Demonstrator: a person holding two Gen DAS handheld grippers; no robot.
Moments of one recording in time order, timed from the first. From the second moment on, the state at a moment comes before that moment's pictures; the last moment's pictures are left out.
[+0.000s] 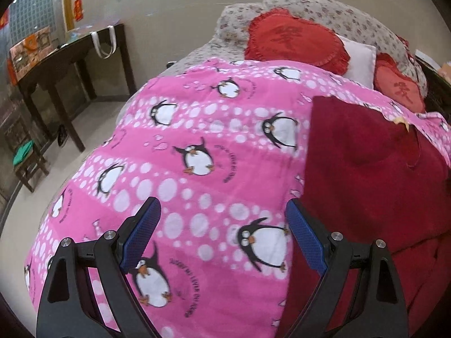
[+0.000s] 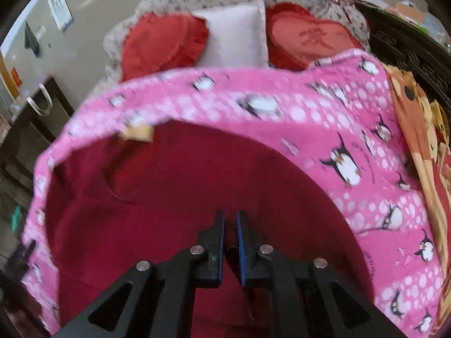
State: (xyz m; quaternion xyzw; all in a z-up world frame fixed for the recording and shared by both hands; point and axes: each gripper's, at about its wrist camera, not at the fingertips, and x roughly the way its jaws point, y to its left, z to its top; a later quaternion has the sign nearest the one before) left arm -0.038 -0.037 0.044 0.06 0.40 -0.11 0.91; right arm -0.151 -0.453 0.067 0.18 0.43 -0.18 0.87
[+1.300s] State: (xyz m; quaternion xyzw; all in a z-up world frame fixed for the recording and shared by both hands) left arm -0.020 -0.064 0.033 0.08 0.40 -0.13 0.90; right arm -0.041 -0.334 0.059 0.11 0.45 0.05 0.89
